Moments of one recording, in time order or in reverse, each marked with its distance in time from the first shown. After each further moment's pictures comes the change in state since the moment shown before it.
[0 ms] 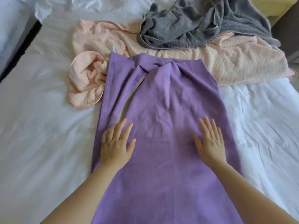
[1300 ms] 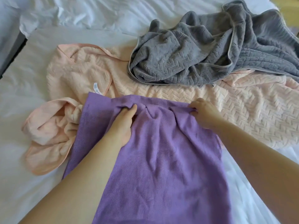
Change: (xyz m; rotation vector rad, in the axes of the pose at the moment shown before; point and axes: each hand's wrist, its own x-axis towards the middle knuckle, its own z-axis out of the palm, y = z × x) left_hand 0.334 0.051 0.021 -1.503 -0.126 -1.038; right_hand 0.381 0.021 -0.034 0.029 -0.356 -0.163
